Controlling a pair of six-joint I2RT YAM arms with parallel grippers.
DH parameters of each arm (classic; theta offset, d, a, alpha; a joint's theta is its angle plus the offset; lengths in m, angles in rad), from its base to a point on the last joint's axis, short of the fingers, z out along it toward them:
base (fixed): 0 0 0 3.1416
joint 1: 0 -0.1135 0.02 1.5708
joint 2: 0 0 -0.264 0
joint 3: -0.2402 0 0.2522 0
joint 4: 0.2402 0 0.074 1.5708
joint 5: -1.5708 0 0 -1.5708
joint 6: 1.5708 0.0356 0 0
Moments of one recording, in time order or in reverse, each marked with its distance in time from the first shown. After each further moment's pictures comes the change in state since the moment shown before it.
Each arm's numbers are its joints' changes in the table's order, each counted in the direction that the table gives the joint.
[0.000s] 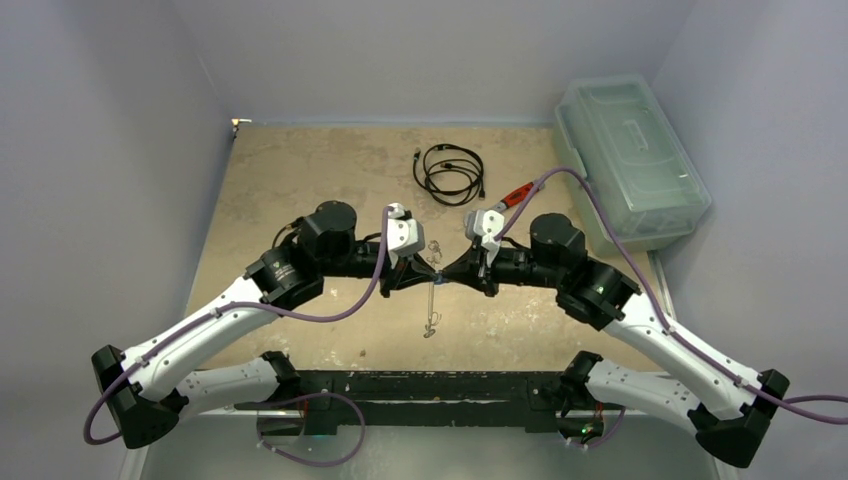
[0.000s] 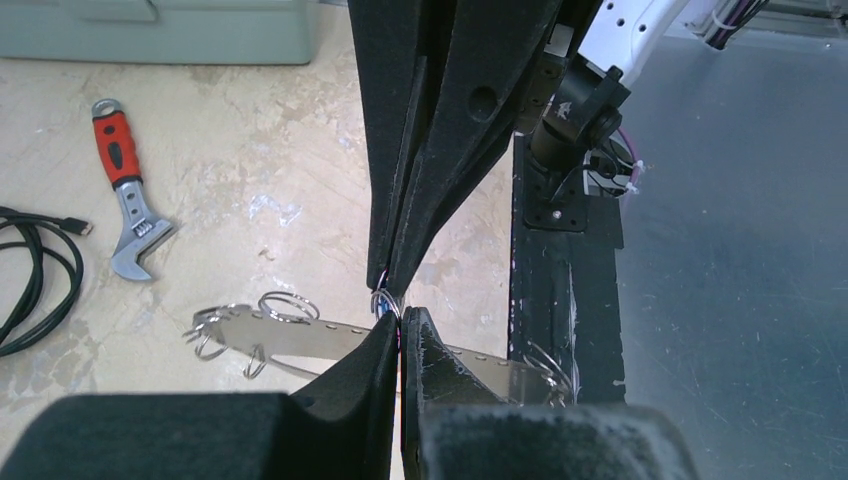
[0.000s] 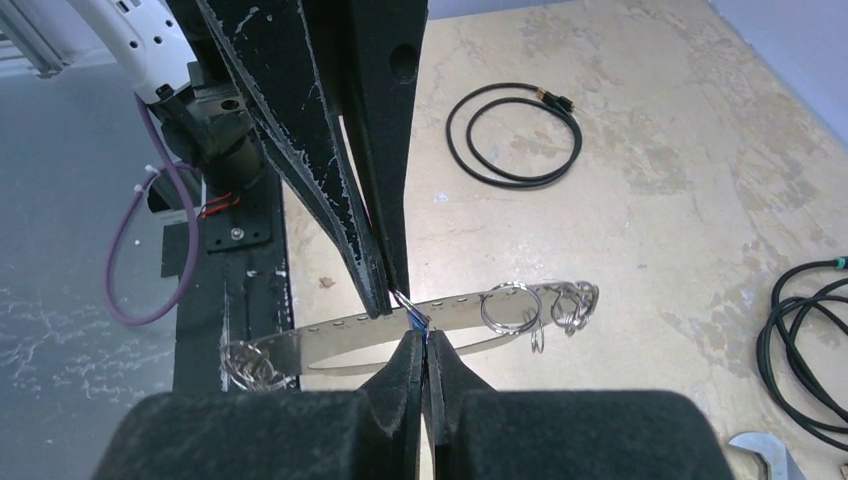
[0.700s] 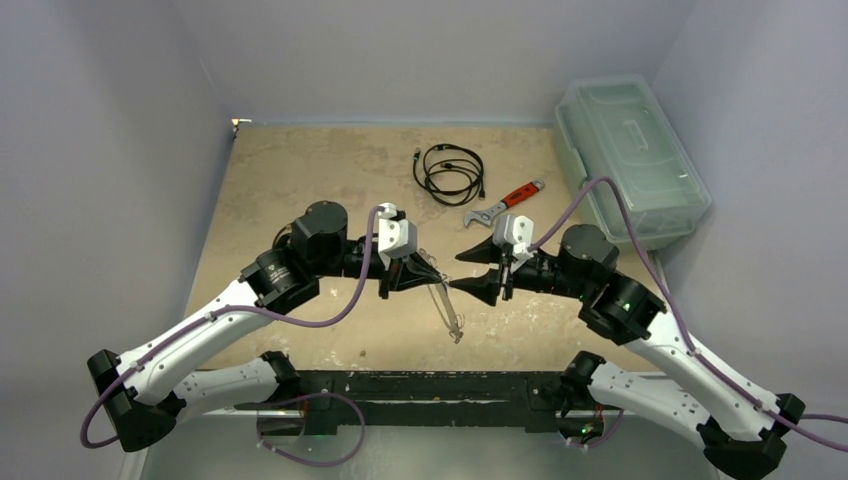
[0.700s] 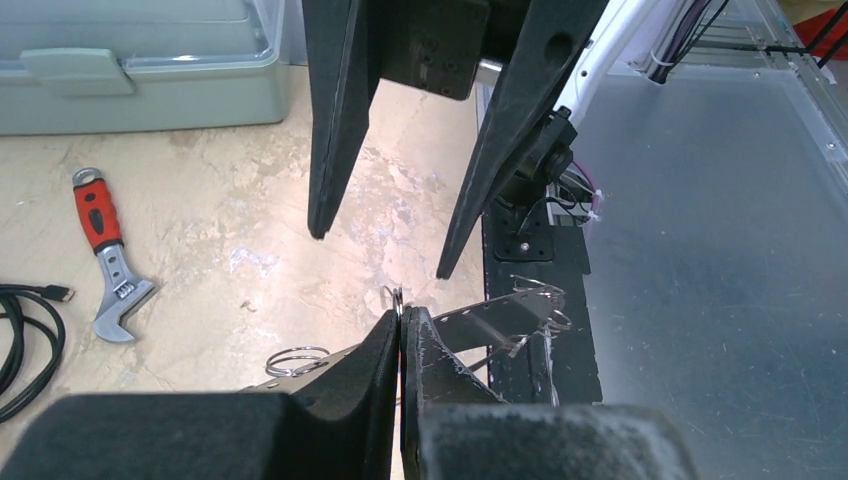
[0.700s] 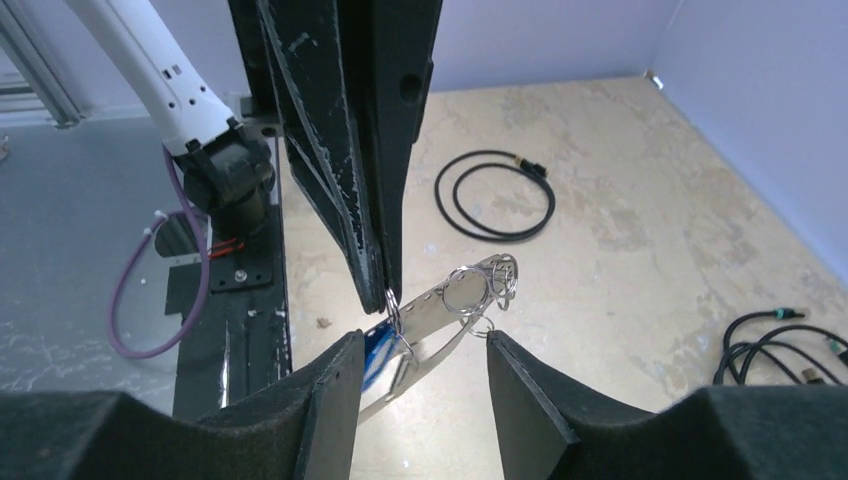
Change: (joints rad) left arm 0.000 -0.024 0.004 -0.088 -0.089 -0.035; right arm 0.000 -0.126 0.014 -0.030 -0.003 0.015
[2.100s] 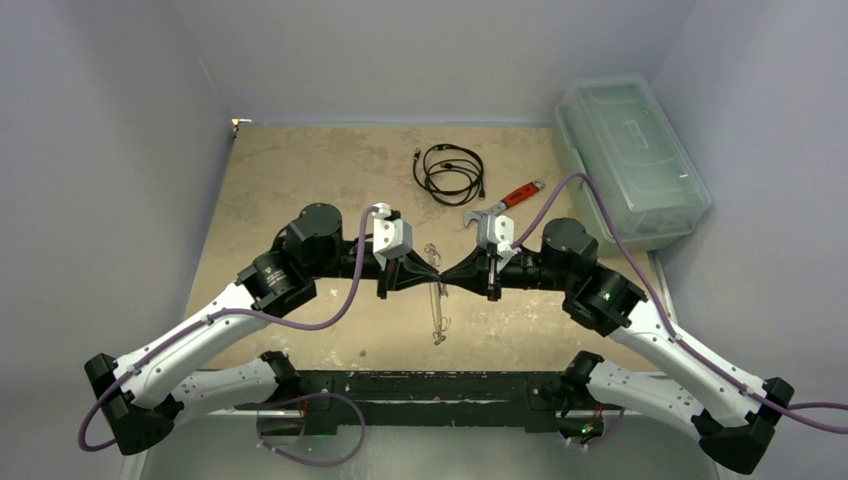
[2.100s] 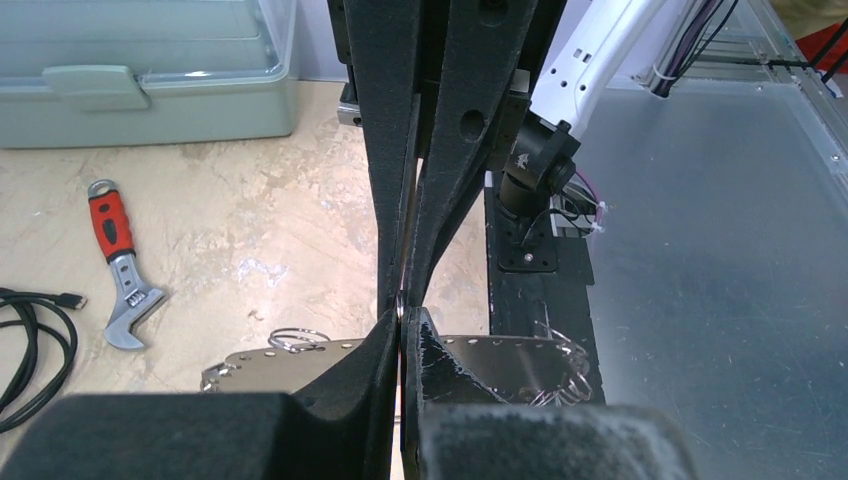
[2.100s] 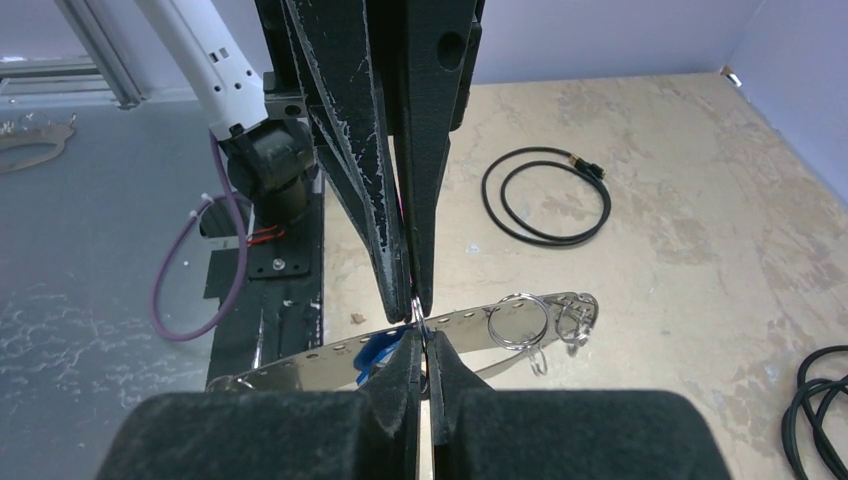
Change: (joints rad) left arm -0.001 -0.023 0.017 -0.033 0.003 -0.014; right arm 0.000 0.069 0.020 -0.071 0.114 0.006
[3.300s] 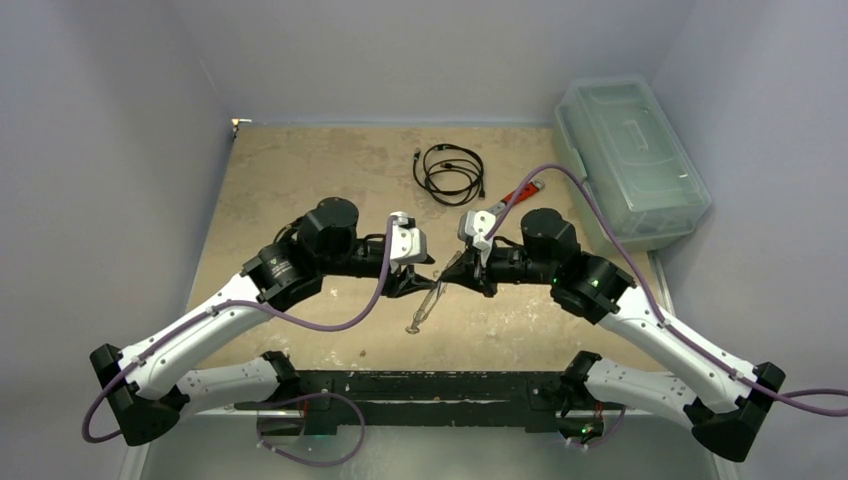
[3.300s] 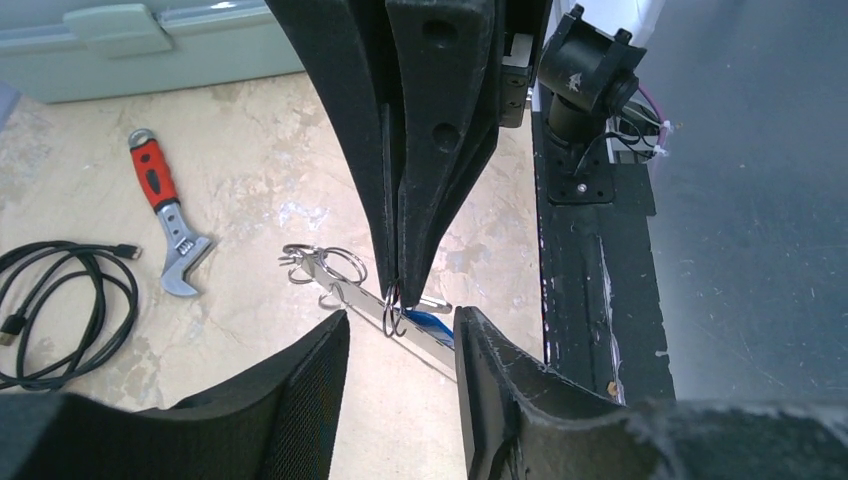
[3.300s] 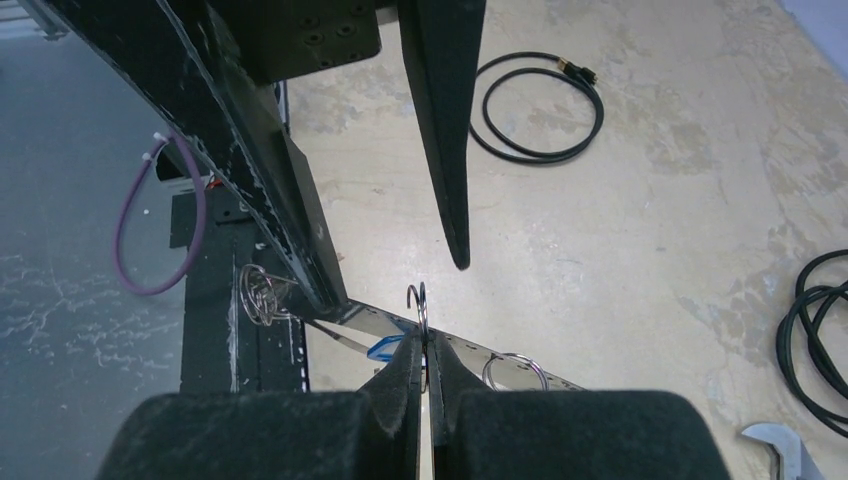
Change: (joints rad) left arm 0.010 0.051 -0.081 0.200 0.086 0.212; right arm 0.000 0.093 -0.070 0.172 -0.086 -0.057
